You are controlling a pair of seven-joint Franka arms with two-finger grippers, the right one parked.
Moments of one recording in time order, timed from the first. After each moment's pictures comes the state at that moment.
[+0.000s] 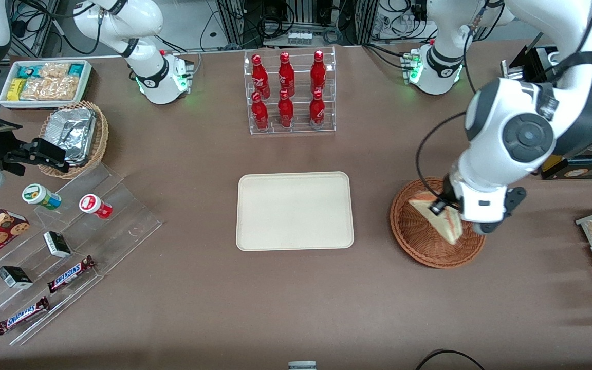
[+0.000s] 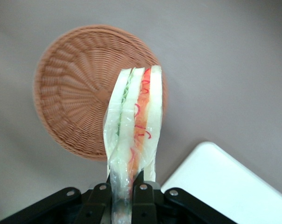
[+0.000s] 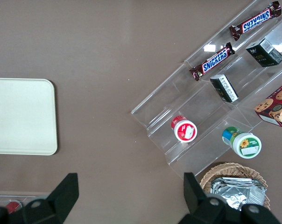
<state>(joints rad) -0.23 0.27 -0.13 -1.59 0.03 1.82 -0.98</state>
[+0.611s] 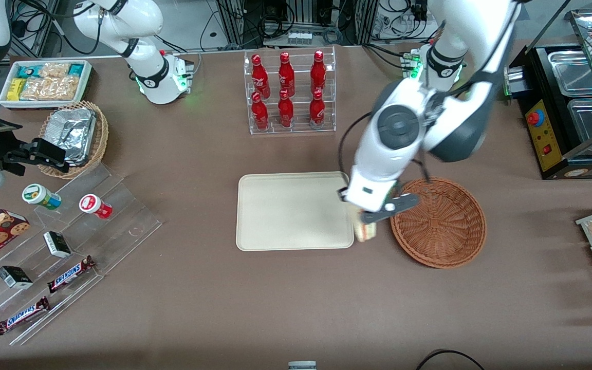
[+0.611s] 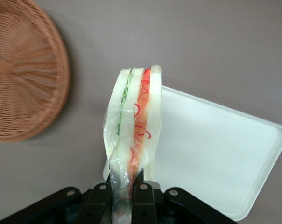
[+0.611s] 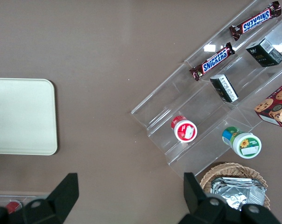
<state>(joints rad) -0.48 0.48 -0.15 -1.41 0.02 1.87 -0.94</state>
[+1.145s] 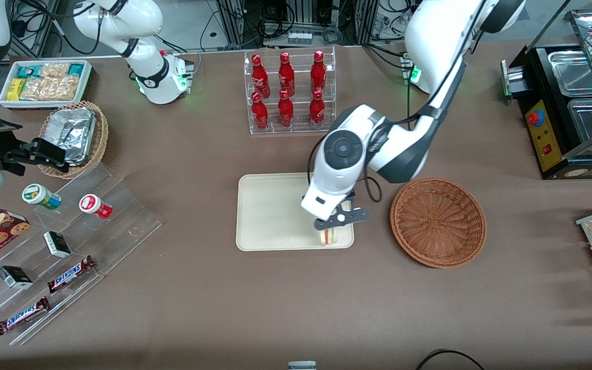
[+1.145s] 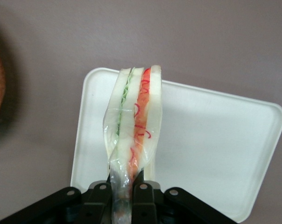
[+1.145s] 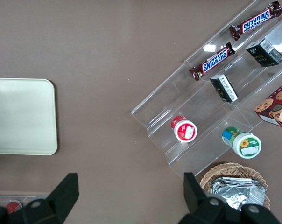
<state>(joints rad) -0.57 0.64 -0.15 -1.34 0.04 1.95 -0.90</state>
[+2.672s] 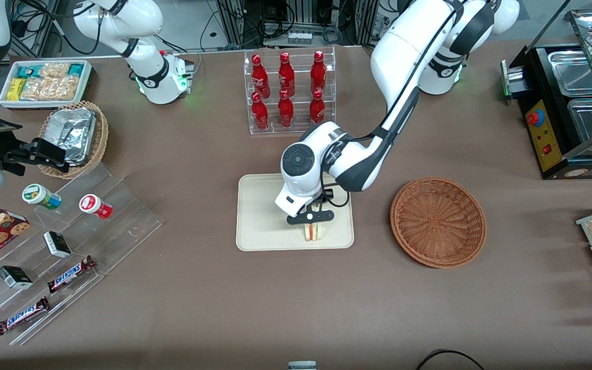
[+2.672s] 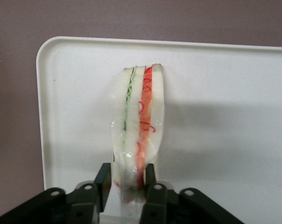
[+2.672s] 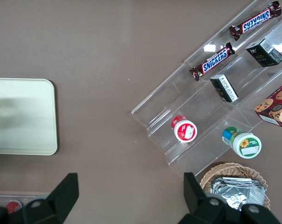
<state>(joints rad) -0.65 0.79 -0.14 -1.31 0.13 2.00 -0.90</state>
